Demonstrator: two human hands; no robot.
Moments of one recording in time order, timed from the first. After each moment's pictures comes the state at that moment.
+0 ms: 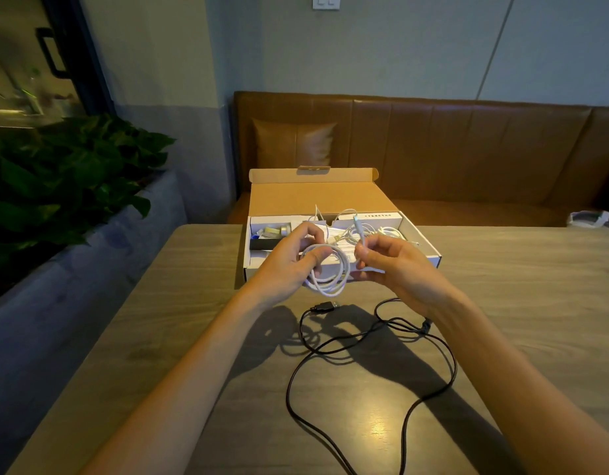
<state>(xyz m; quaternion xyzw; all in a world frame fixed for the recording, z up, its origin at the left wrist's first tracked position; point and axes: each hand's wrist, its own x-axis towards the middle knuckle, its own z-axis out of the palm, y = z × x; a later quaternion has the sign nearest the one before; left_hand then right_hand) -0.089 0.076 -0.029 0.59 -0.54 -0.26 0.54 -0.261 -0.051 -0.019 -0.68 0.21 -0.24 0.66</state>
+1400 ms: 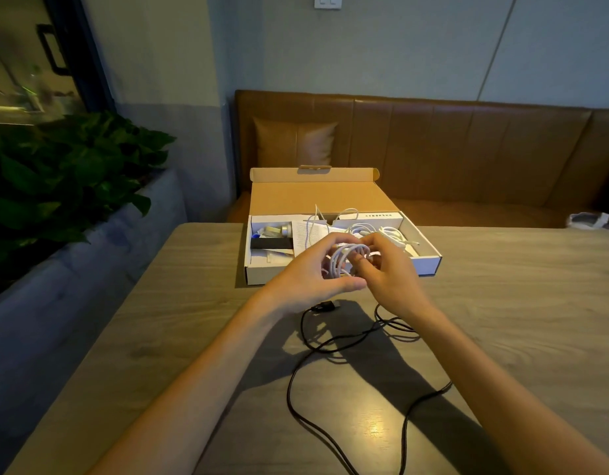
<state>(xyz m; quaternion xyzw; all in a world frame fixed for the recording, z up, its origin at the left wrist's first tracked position) -0.111 0.073 -0.027 0.60 -0.57 -0.29 0.48 -0.247 -0.034 -0.036 -0.82 0.30 -0.32 0.36</state>
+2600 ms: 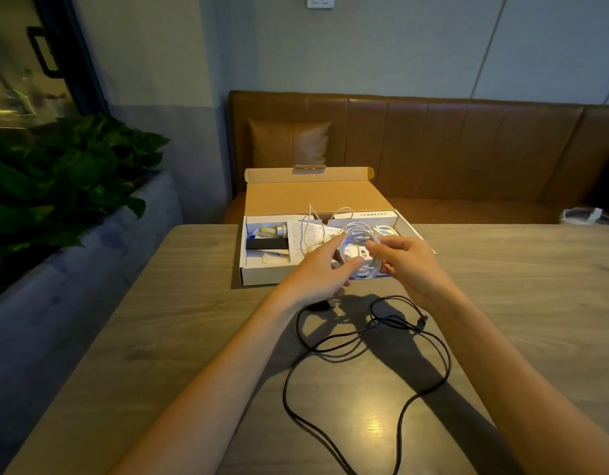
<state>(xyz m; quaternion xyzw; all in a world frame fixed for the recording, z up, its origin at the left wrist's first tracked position) -0.121 0.039 -0.036 0.66 -0.52 -0.29 0.46 -0.263 -0.075 -0.032 -0.67 0.34 -0.31 0.59</state>
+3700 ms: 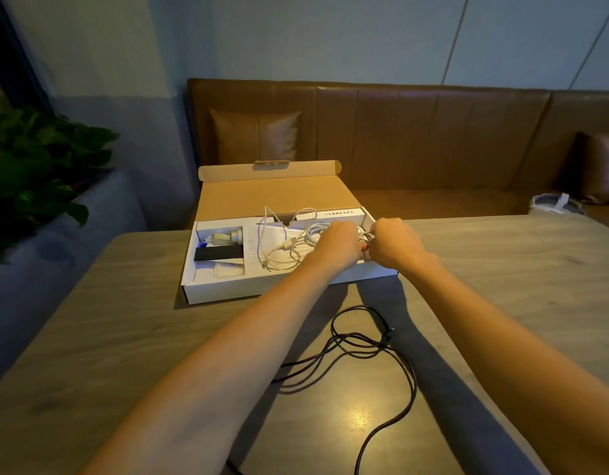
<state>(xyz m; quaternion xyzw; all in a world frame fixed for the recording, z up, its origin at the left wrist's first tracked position) -0.157 -0.127 -0.043 0.80 -0.55 -0.09 0.23 -0.254 -0.200 -0.041 -0.87 0.48 -0.07 0.02</state>
